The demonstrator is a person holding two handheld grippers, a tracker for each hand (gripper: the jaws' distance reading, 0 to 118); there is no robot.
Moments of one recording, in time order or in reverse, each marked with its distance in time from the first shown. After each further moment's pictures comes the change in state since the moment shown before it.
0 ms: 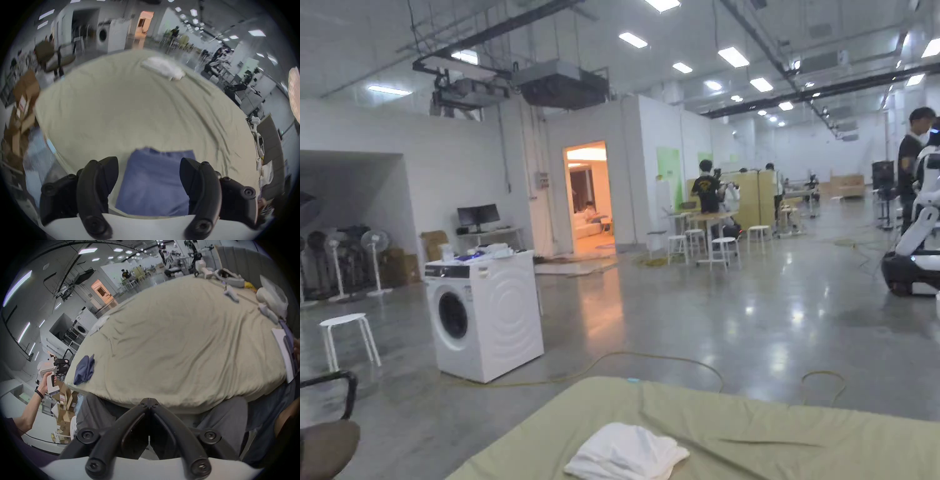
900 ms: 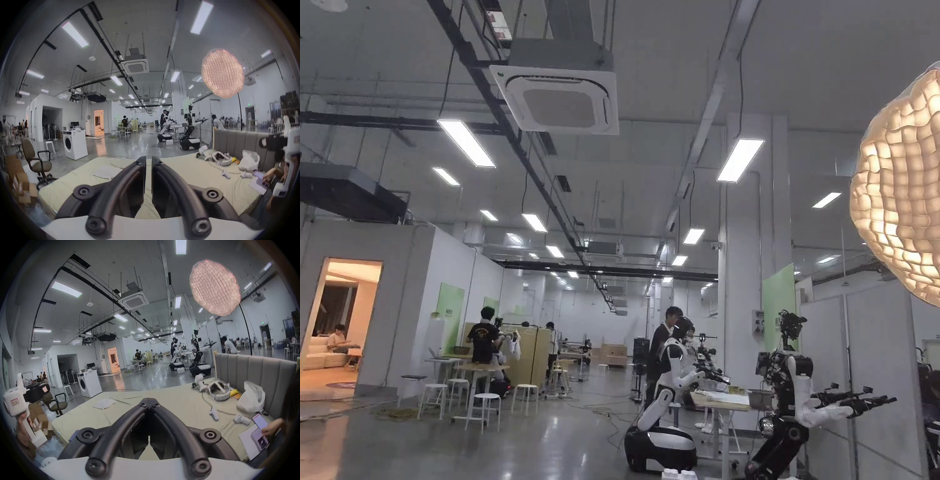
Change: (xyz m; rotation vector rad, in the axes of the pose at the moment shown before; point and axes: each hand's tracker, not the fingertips) left arm 0.247 -0.140 0.312 0.920 -0.283 -0.410; right arm -0.073 0.069 0.173 0.889 -0.034 0.277
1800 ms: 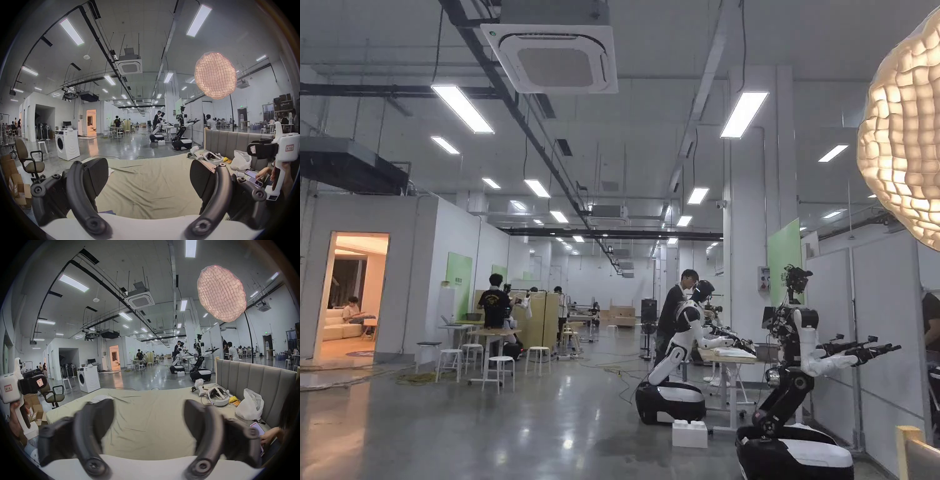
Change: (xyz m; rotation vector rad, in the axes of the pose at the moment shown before) left arm 0.017 -0.004 0.004 -0.003 -0.096 -0.007; right arm -0.010 -0.016 -0.005 0.023 0.010 0.085
